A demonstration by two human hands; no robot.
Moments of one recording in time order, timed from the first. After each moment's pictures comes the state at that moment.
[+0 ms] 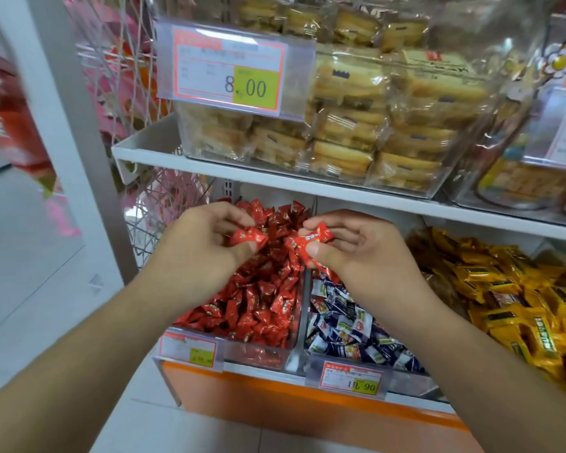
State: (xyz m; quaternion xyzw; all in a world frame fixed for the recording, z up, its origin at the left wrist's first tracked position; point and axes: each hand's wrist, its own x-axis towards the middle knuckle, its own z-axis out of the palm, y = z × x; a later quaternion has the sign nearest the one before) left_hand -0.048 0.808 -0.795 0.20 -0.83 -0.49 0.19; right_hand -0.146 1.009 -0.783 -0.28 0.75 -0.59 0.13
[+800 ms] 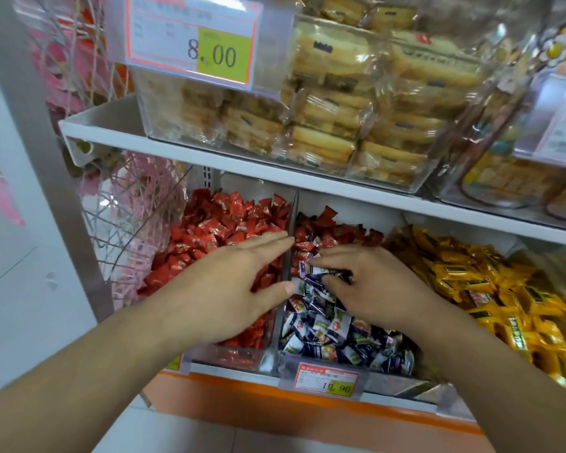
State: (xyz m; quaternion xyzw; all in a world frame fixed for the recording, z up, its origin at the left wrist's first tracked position) left_hand -0.066 0.843 -0.820 -0.01 -0.96 -0.26 0.06; right_hand -0.202 1.050 -0.819 -0.40 0.91 -0.13 0.05
